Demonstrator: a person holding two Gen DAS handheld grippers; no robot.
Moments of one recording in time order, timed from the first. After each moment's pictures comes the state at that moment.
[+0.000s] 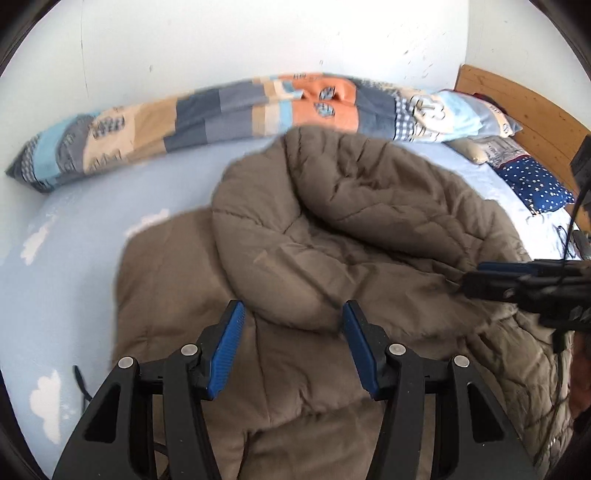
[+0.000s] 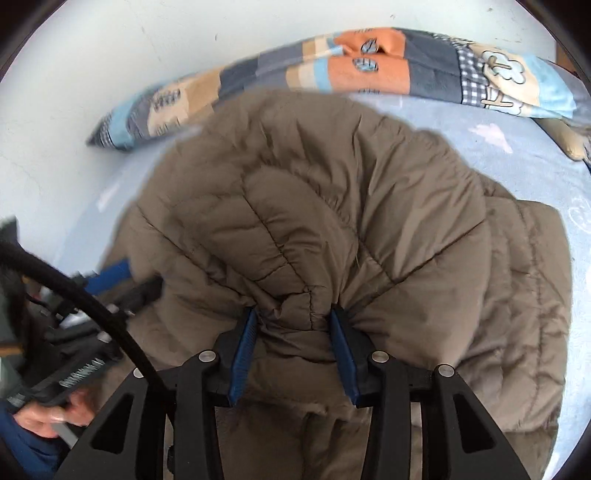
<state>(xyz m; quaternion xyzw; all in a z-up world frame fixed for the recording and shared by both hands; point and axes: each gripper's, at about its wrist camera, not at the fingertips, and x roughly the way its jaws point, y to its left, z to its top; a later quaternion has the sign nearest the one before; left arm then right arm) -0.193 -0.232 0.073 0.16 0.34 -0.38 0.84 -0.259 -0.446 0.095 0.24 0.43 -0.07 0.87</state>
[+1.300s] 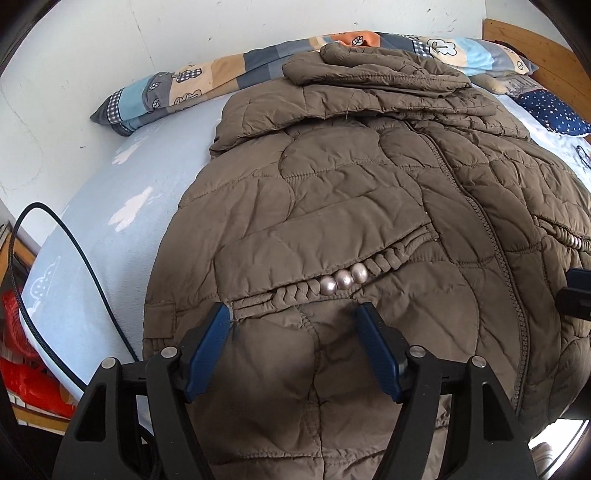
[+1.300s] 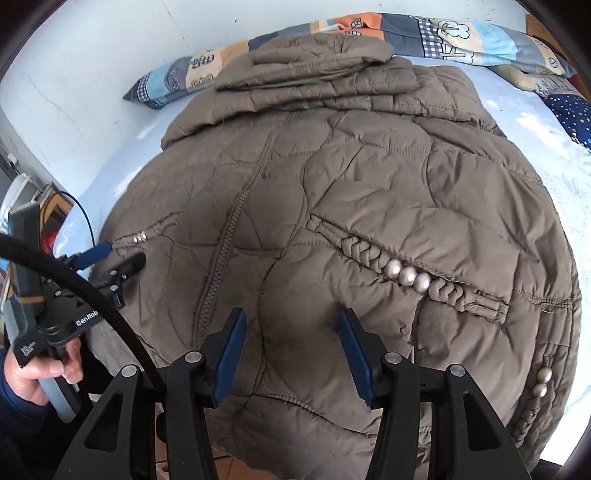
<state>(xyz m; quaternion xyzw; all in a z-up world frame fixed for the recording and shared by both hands) -0.367 -0.072 0.017 0.23 0.39 -0.25 0.86 -0.491 -0.309 0.057 0.24 0.46 -0.07 0.85</state>
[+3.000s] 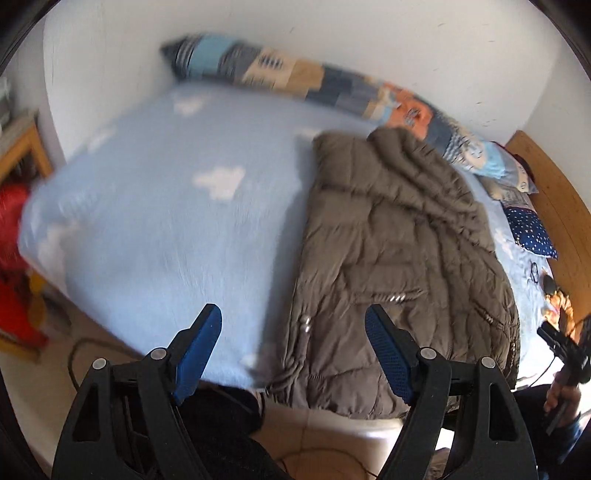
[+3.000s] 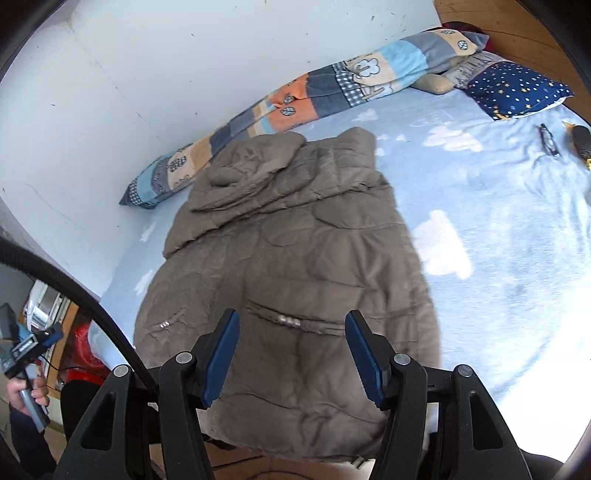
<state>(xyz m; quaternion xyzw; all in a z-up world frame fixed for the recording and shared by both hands) -0.309 0.112 0.124 0.00 0.49 -0.26 0.83 -0.607 -0.401 0.130 0.34 0.33 -0.13 0.87</state>
